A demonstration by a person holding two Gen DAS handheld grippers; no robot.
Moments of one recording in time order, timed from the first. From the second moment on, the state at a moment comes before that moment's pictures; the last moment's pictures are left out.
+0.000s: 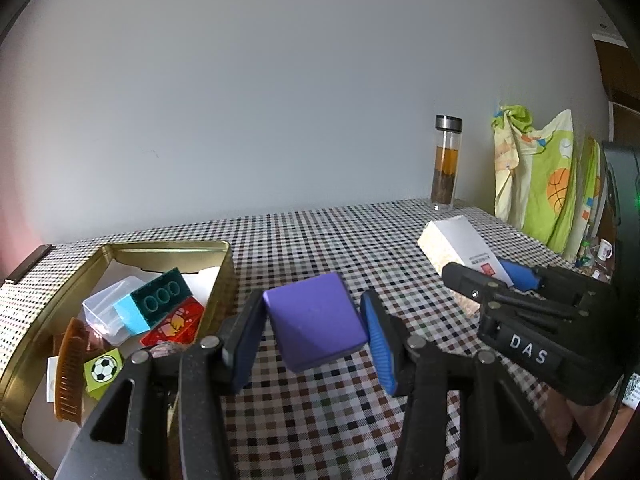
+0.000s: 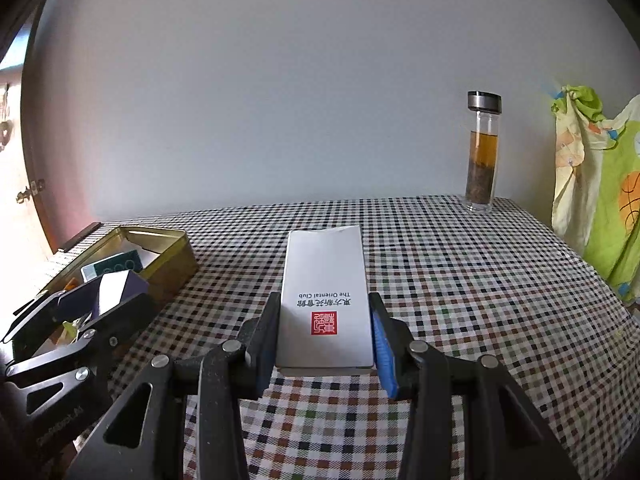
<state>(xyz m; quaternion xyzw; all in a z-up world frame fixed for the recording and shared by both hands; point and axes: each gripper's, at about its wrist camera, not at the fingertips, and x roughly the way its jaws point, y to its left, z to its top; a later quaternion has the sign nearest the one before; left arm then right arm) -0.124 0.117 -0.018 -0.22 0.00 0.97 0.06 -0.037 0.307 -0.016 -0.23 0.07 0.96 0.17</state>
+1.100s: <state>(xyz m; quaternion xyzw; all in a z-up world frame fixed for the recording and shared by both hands) -0.093 0.081 -0.016 -0.19 -0.01 0.98 0.04 -0.031 0.261 -0.011 -0.21 0.06 0.97 0.12</state>
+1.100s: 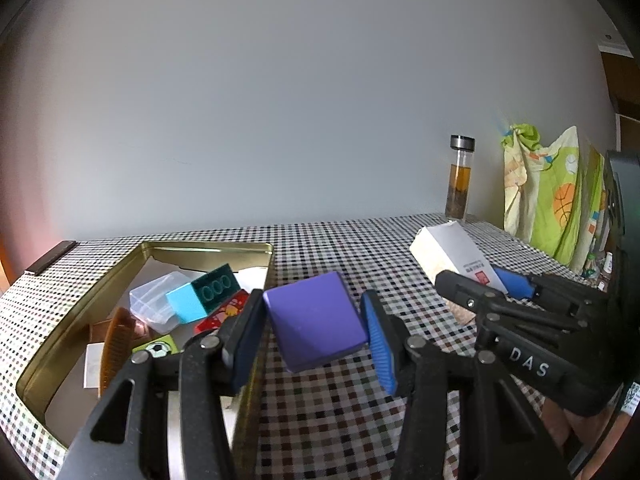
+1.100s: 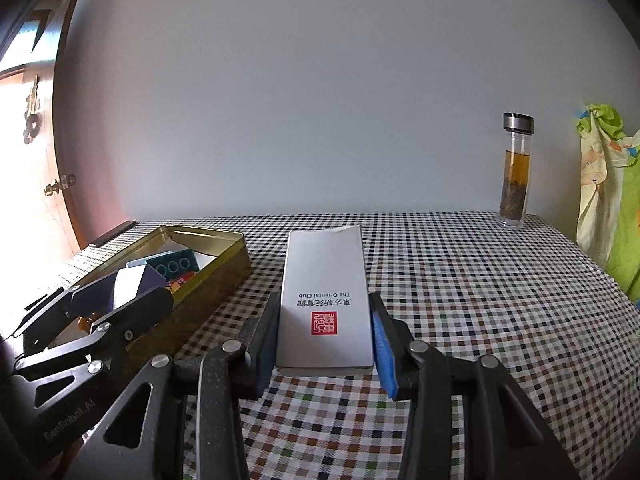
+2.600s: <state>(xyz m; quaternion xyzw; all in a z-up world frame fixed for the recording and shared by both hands) -0.076 0.026 -0.017 -0.19 -0.04 0.98 -0.01 -0.049 0.194 -0.009 -0.18 0.02 0.98 0.05</state>
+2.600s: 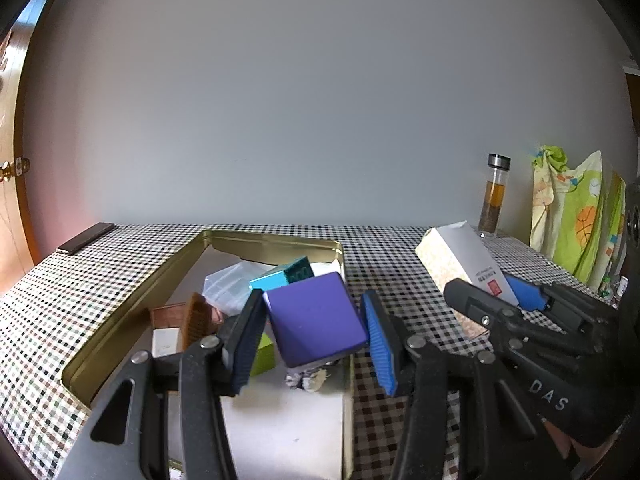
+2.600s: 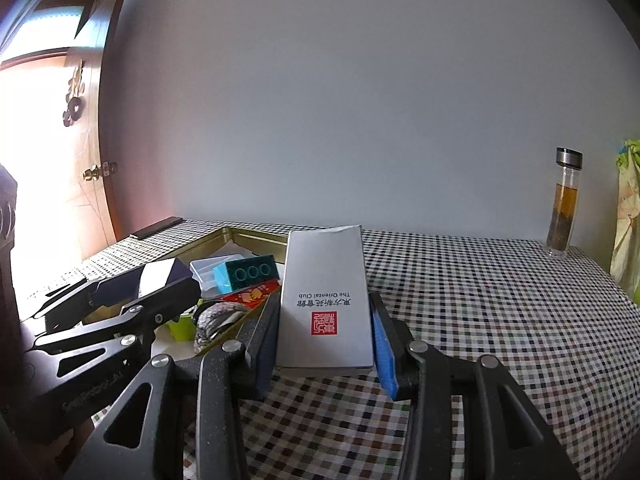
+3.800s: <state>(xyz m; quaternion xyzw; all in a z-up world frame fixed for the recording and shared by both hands) -0.076 -0.034 -0.021 -0.21 -0.06 0.97 -0.05 -0.082 0.139 -0.012 -0.19 0.00 0.98 0.00</state>
